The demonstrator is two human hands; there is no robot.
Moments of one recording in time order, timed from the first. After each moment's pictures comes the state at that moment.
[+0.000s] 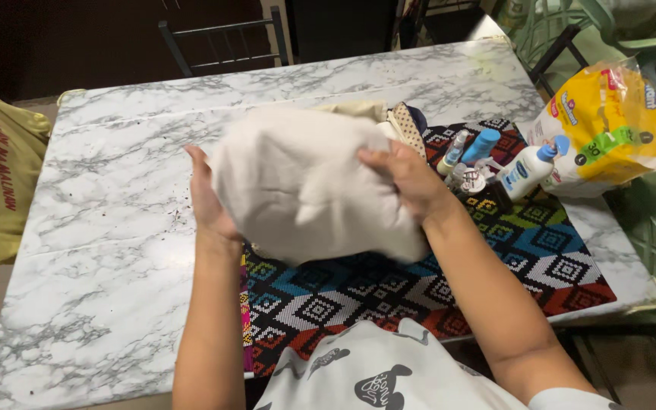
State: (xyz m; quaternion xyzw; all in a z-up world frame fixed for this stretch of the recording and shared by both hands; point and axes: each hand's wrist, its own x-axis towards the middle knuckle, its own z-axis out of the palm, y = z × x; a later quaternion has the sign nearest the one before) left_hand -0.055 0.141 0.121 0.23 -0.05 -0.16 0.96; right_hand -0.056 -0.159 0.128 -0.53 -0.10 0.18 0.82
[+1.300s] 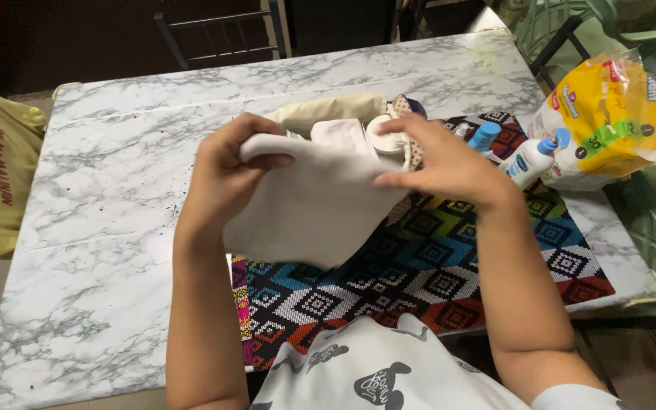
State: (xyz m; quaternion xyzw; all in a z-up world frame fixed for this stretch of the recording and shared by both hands) left_hand -0.082 0.119 0.202 0.73 -0.26 0.07 0.63; right_hand -0.074 -0.204 0.184 -0.90 -0.28 -0.04 0.32
